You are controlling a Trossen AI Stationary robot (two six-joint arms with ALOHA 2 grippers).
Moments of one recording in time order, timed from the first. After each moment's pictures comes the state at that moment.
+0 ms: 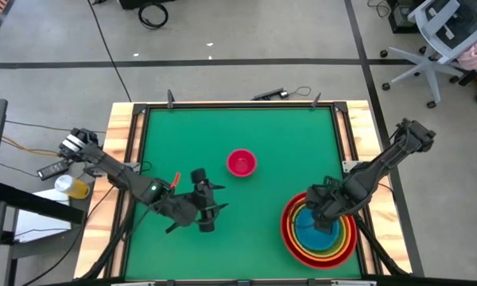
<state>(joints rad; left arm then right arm) -0.53 1.43 1.08 -0.26 -0.72 -0.24 0.65 1.32 1.08 -1.19 0.10 1.02</state>
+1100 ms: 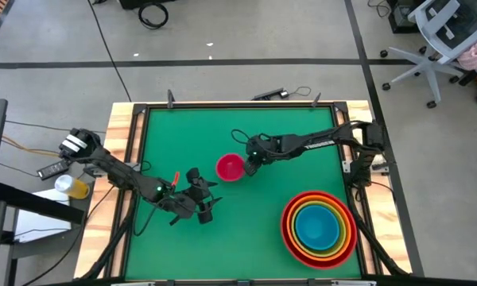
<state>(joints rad) -0.47 1.43 0.69 0.06 -0.72 -0.42 -0.16 1.83 1.10 -0.34 0.15 0.62</state>
